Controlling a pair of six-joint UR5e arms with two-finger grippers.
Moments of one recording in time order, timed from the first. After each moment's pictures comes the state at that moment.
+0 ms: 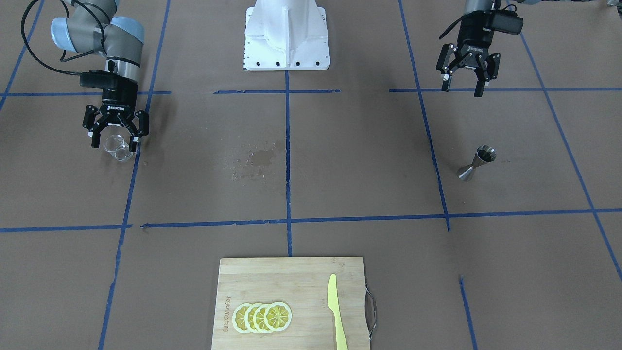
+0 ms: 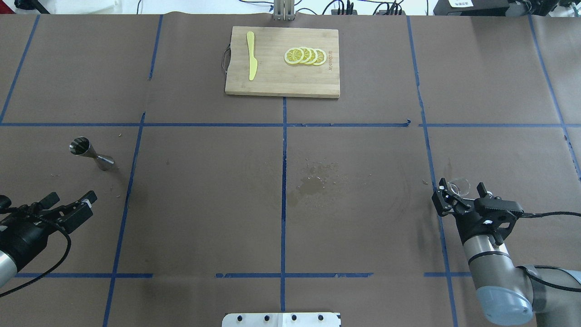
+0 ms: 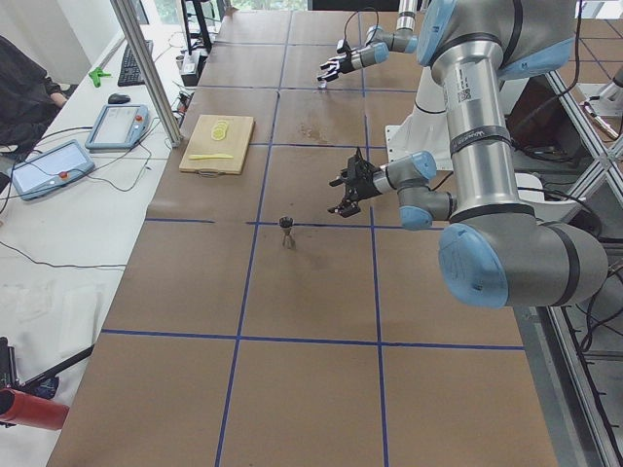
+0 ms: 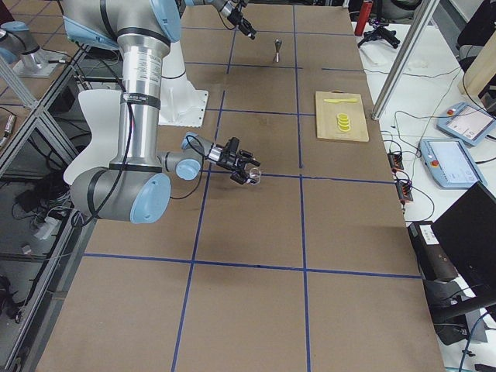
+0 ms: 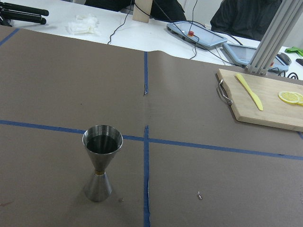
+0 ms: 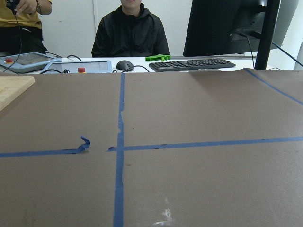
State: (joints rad) left arm -0.10 -1.12 -2.15 -2.53 -0.77 -1.45; right arm 0.12 -1.76 1.85 -1.03 0.55 1.70
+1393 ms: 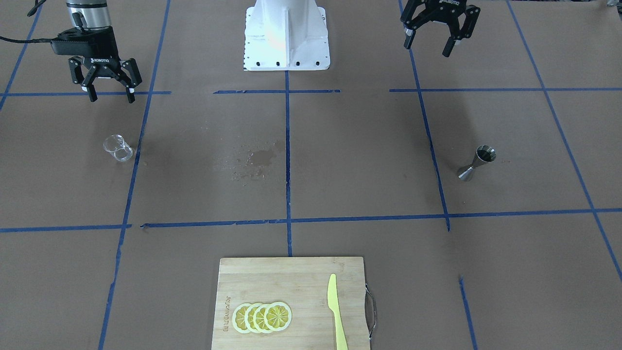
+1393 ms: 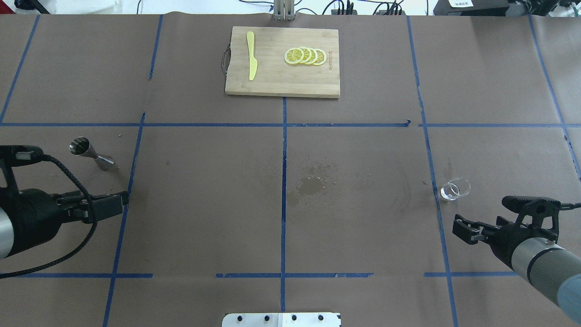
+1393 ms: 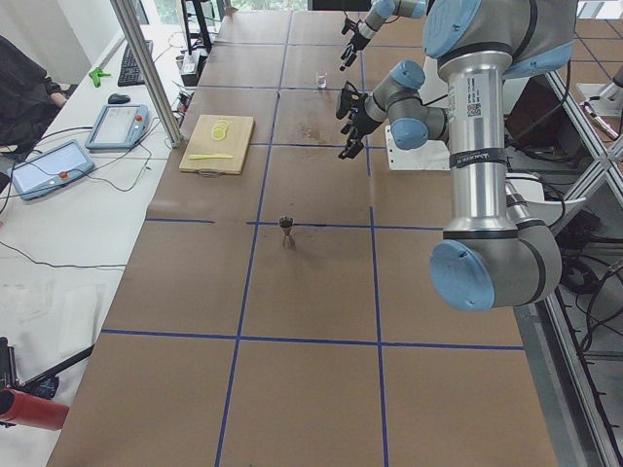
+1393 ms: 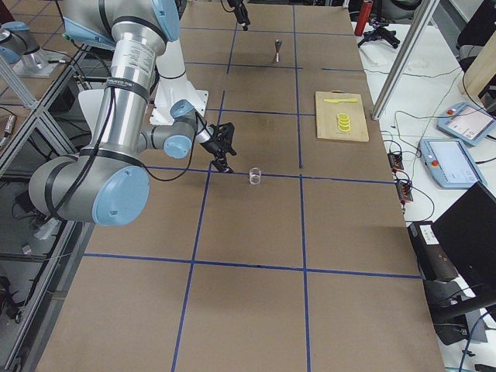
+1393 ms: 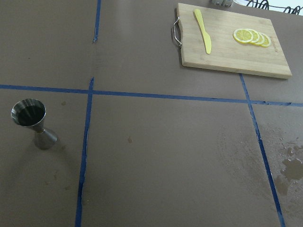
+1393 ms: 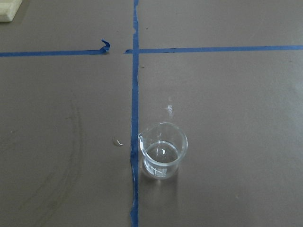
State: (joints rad) left arm -0.35 -1.44 -2.53 -1.83 -1.39 -1.30; right arm 0.20 -2.00 2.26 -1.04 1.19 1.47
